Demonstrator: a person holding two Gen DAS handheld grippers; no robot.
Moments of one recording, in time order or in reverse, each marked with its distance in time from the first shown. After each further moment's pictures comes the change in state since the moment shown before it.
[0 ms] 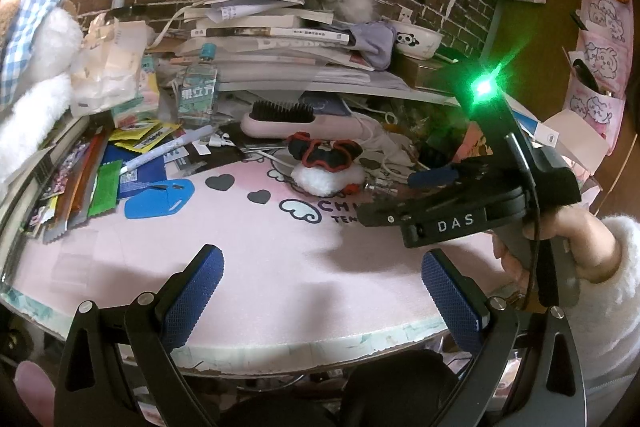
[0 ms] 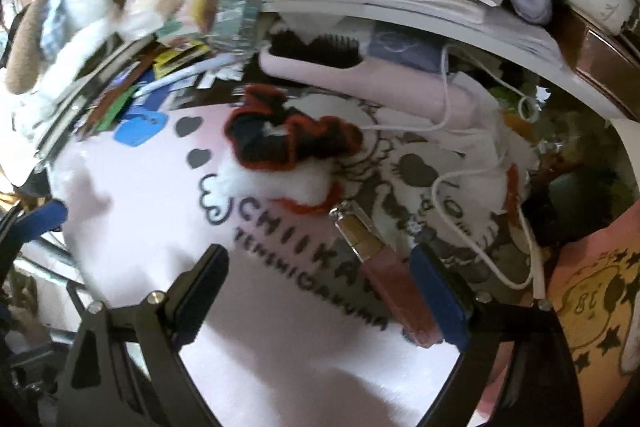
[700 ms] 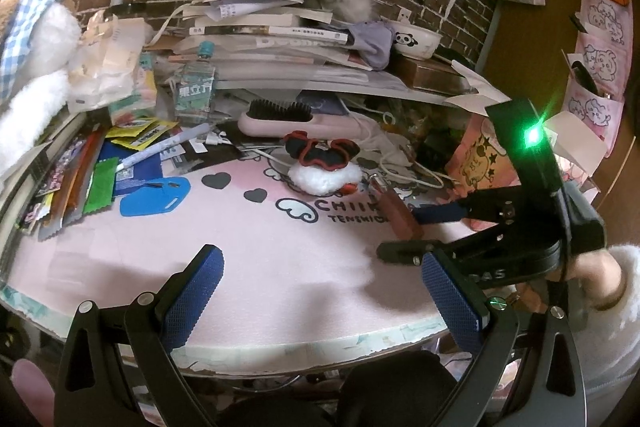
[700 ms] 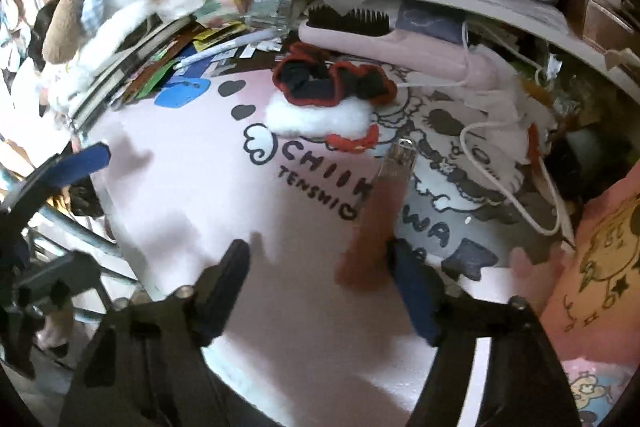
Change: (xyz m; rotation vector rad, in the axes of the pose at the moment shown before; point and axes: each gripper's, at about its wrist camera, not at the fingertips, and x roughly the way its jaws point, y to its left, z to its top) left arm 0.003 0.000 -0.002 -0.007 -0.002 -0.011; right arm -0.009 0.001 -0.044 -0.025 -0.007 0.067
